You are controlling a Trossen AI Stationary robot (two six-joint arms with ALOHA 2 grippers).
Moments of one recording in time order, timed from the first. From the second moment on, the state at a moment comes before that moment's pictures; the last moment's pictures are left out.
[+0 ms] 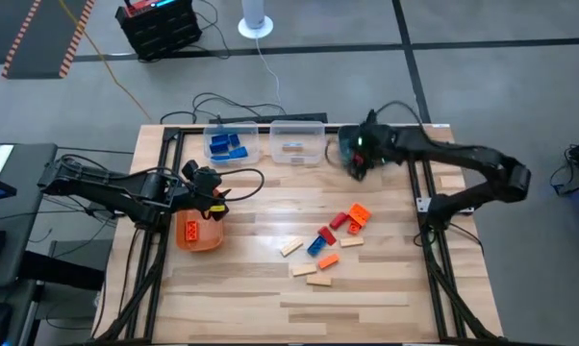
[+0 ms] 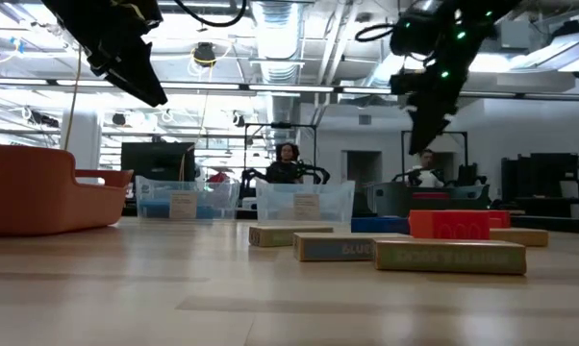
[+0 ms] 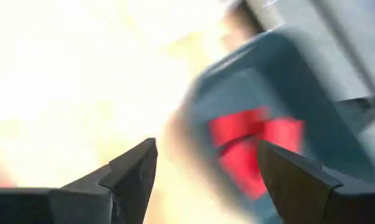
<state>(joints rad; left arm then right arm) -0.14 0.95 0.81 -0.74 -0.71 -0.48 -0.45 1.31 0.98 -0.74 0.28 0.00</state>
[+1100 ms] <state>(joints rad) -0.14 0.95 0.81 -0.62 -0.69 -0.41 0.03 1.53 0.78 -0.67 0.22 0.51</state>
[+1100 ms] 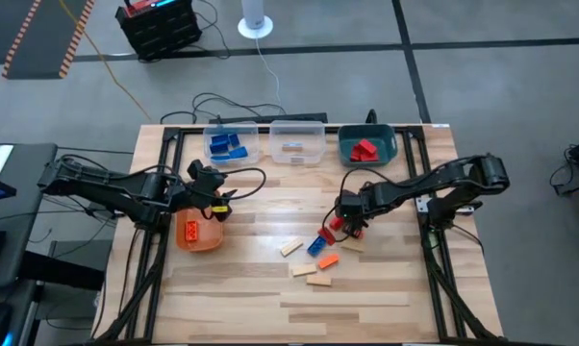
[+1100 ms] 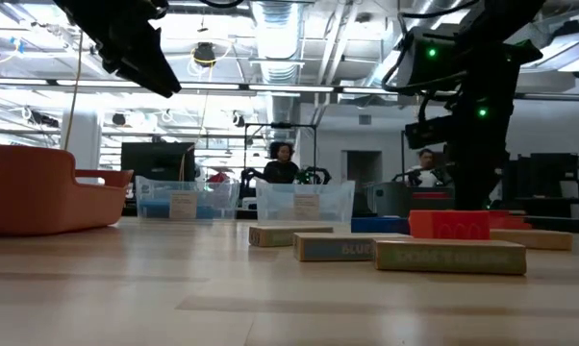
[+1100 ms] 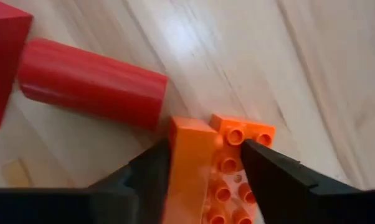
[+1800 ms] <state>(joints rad) -0.16 1.05 0.81 -0.56 -0.69 -0.43 -0.04 1.29 0.82 -0.52 0.26 0.30</state>
